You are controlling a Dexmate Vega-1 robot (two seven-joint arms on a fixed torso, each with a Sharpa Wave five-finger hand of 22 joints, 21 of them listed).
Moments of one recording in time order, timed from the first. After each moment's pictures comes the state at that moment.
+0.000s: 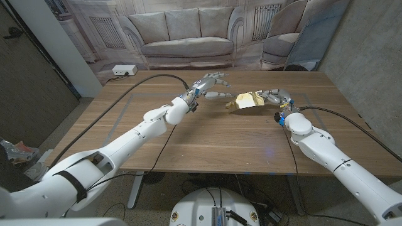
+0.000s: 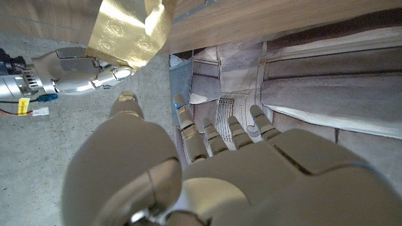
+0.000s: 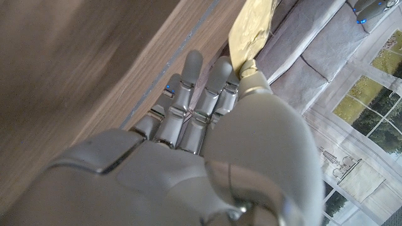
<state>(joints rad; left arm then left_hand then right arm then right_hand) 0.54 0.45 0.71 -1.29 0.59 -0.33 0.26 0.78 -0.01 0.07 0.02 0.31 0.69 -0.22 0.20 0.20 0.18 -0.16 0.20 0.20 0.02 -0.03 0.20 0.22 -0.15 0.14 0.58 0.20 -0.98 -0.65 -0.34 -1.68 0.33 -0.12 -0.36 1.20 0.10 0.15 -0.14 0.27 1.12 -0.04 0.45 0.28 0.98 -0.11 0.95 0.62 0.76 -0.08 0.98 0.74 0.31 -0.04 0.58 0.45</state>
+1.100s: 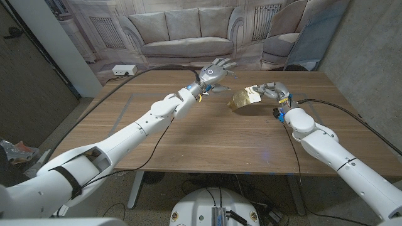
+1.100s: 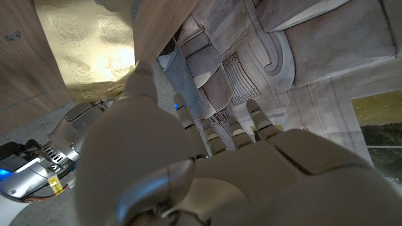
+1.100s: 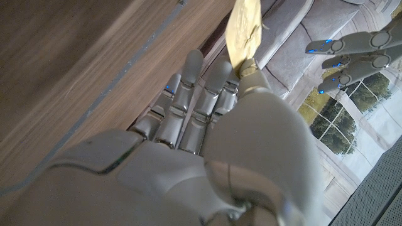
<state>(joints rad) 0.49 0.50 0.80 -1.51 1.09 -0.12 0.35 1.03 -0.02 0.12 -0.12 0.28 0.67 -0.22 0.21 0.21 0.14 -0.21 0.19 0.20 0.01 -0.03 0.20 0.21 -0.06 0.09 0.58 0.19 -0.98 -0.68 -0.33 -1.76 0.30 -0.08 -0.28 1.21 0.09 0.15 -0.14 0.26 1.14 -0.03 0.45 0.28 1.00 -0.11 0.97 0.62 0.78 -0.08 0.98 0.77 0.29 -0.03 0.61 0.46</state>
